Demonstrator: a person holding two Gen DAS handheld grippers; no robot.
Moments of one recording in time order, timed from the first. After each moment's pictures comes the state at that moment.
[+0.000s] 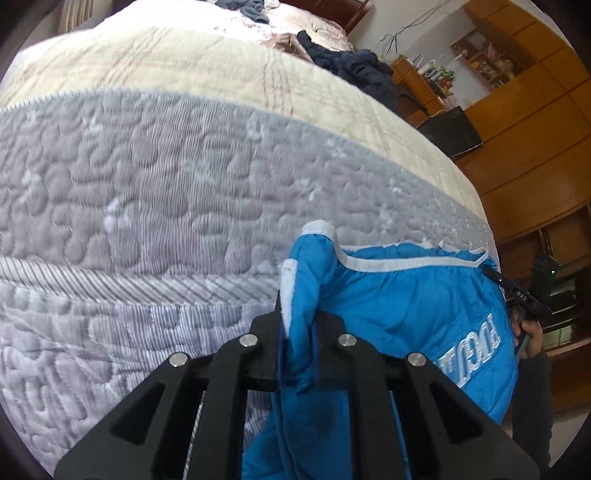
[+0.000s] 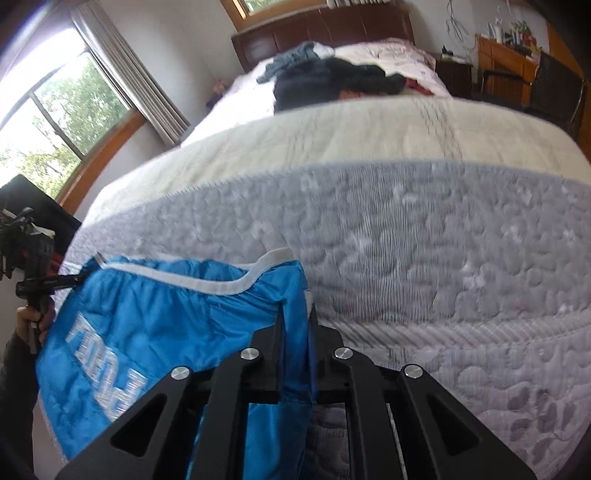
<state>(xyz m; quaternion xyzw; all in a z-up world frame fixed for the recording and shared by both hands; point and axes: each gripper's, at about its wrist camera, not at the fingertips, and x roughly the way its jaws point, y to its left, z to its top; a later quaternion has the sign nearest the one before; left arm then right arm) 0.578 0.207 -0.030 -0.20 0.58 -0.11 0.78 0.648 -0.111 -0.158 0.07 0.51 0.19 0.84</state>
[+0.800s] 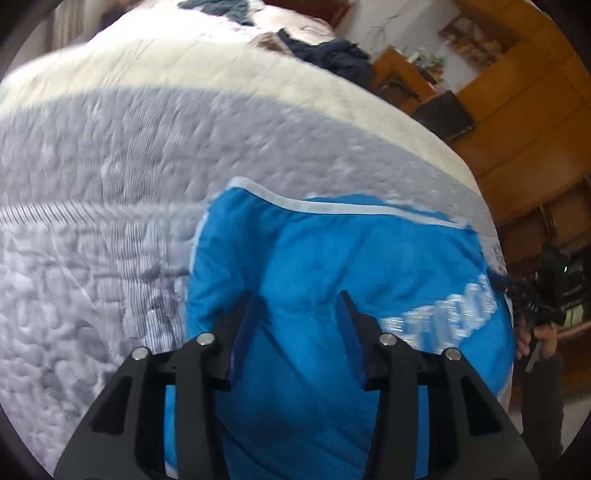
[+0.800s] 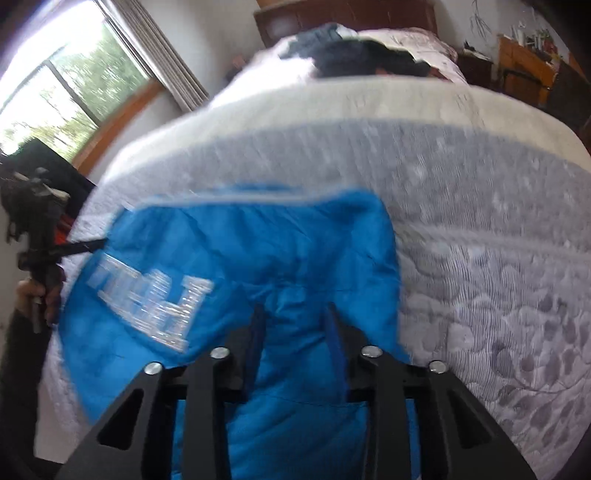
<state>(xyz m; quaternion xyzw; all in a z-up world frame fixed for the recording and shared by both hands) 0.514 0.172 -0.015 -0.17 0.57 -0.11 0.80 0.572 -0.074 -0.150 0.04 0.54 0.21 0.82</state>
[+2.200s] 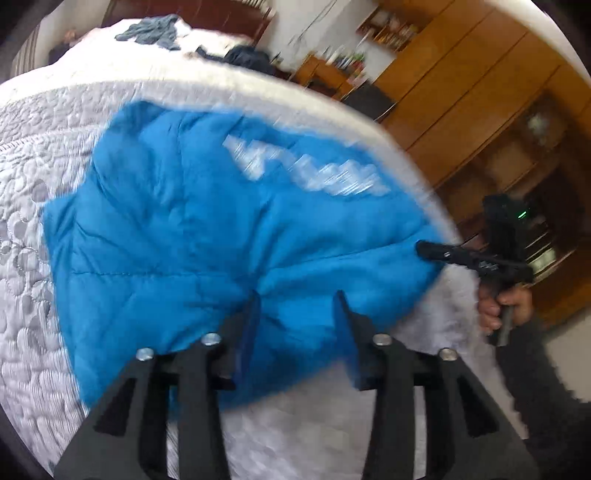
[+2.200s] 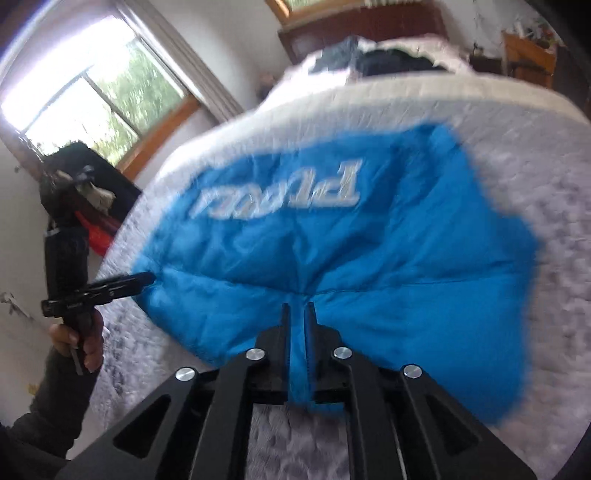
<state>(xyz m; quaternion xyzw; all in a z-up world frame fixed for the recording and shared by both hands) 0.330 0.119 0.037 -0.15 0.50 -0.25 0.82 0.418 -0.040 -0.109 0.10 0.48 0.26 0.83</state>
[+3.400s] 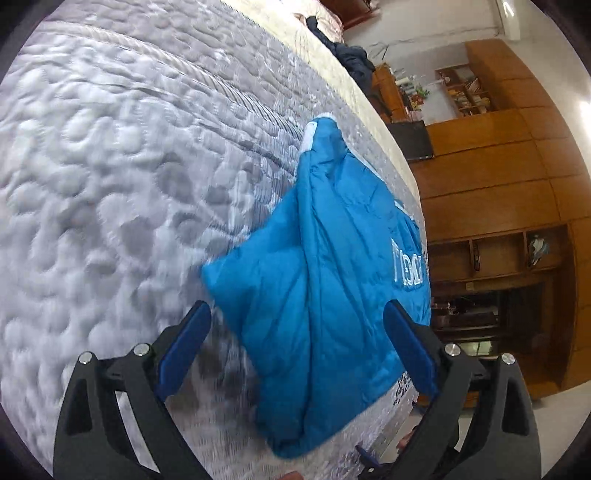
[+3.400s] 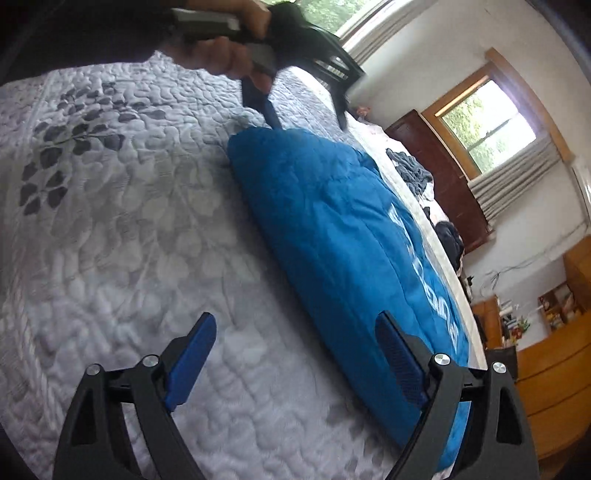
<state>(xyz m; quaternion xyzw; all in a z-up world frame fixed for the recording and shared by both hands) 0.442 0.274 -0.015 -0.33 0.60 -0.18 0.71 0.271 0.246 -0.169 -0.46 0.29 0.23 0.81</state>
